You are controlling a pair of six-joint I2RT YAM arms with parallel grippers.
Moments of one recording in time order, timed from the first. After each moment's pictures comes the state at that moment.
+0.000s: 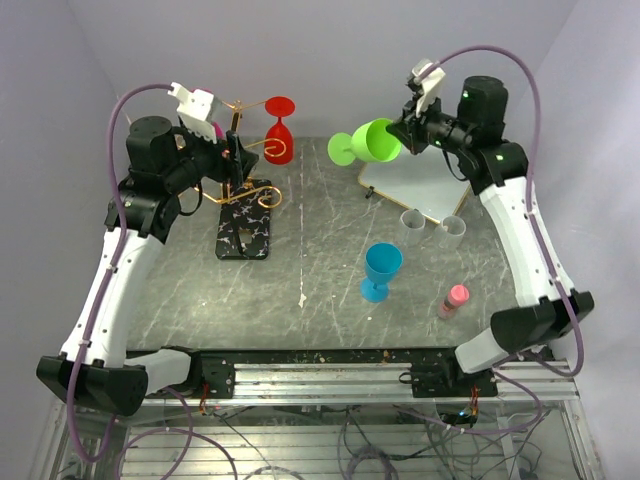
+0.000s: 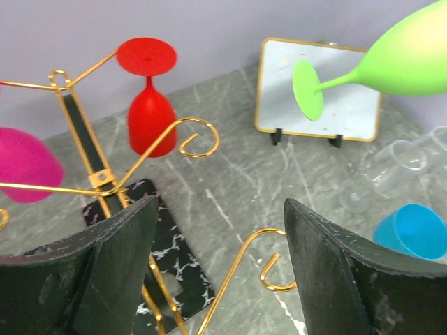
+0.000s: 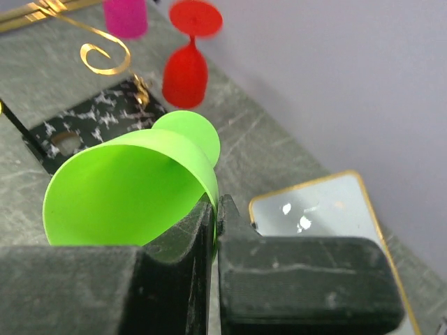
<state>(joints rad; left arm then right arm) -0.20 1.20 1.43 -0.42 0.35 -0.01 0.26 1.56 1.84 -0.58 -0.47 -0.33</state>
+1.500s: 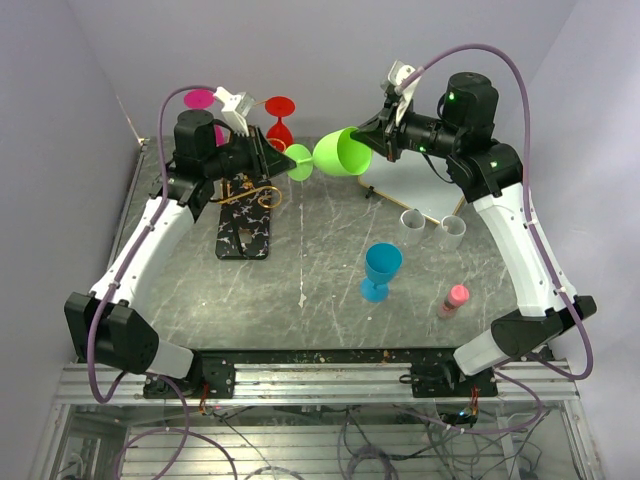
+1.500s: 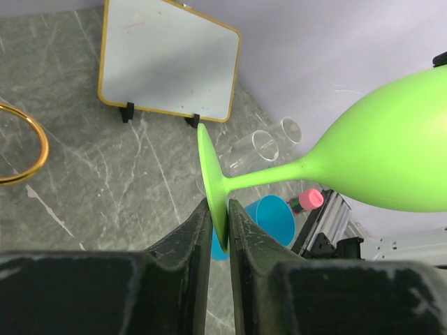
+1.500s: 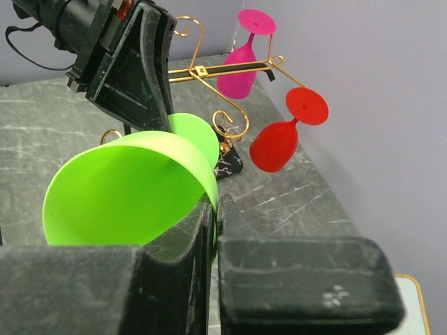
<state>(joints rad) -0.29 1.41 1.40 -0.20 0.69 -0.46 0.44 1.52 1.93 -0.58 -0.66 -0.34</state>
